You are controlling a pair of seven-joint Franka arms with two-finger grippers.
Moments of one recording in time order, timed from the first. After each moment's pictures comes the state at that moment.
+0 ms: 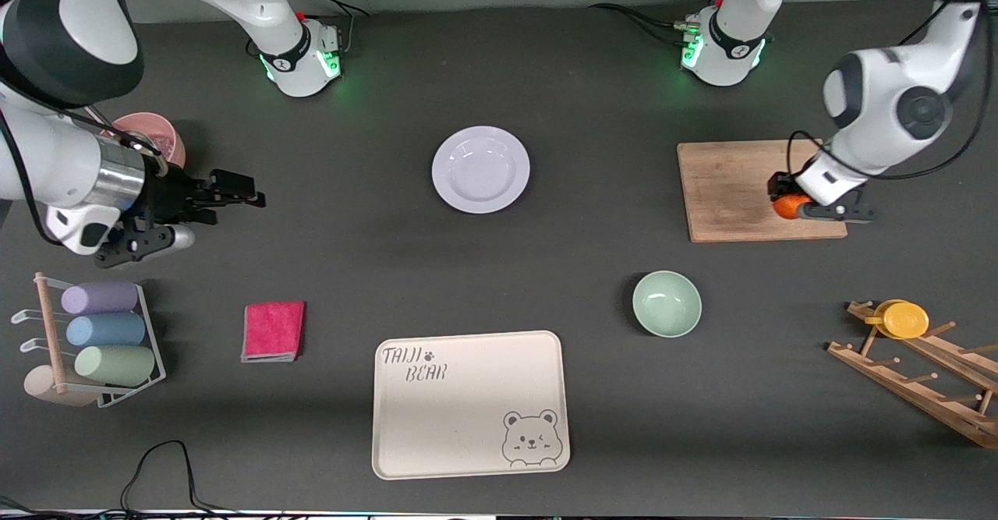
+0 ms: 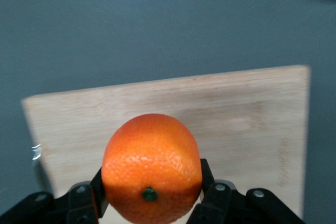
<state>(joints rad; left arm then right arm) 0.04 -0.11 0.05 -2.48 0.03 2.27 0.14 0.10 0.14 -0.02 -1.65 0.34 1.60 -0.10</state>
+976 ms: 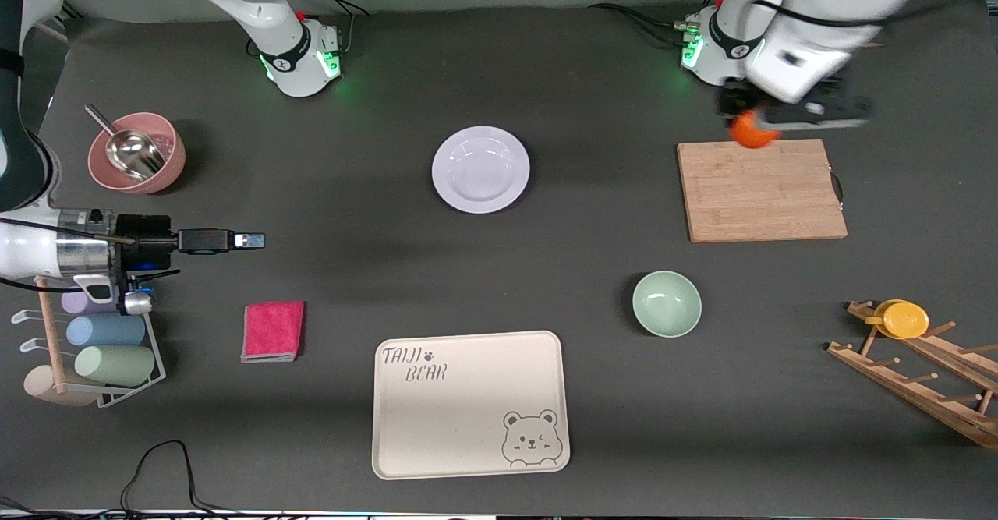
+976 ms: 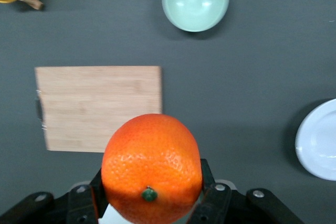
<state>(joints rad) 0.02 -0.30 -0.47 -2.02 -0.08 1.68 -0.46 -0.07 0.31 -0.03 -1.68 0.96 1.55 -0.13</state>
